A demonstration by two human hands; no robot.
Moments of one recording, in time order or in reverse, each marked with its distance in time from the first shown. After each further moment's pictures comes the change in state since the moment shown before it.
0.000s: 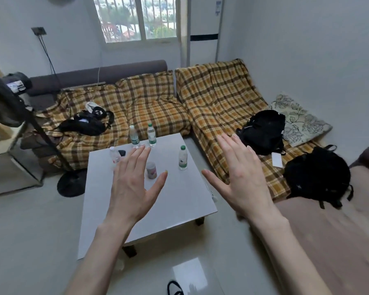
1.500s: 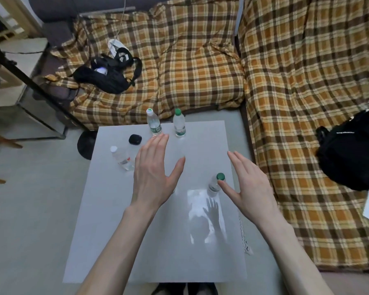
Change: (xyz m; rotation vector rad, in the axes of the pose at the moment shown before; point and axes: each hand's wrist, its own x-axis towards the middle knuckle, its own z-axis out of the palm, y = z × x) left_hand 0.336 -0.200 0.307 0.056 -0.061 -0.347; right_hand 0.348 0.172 0.412 0.214 -0.459 -0.039
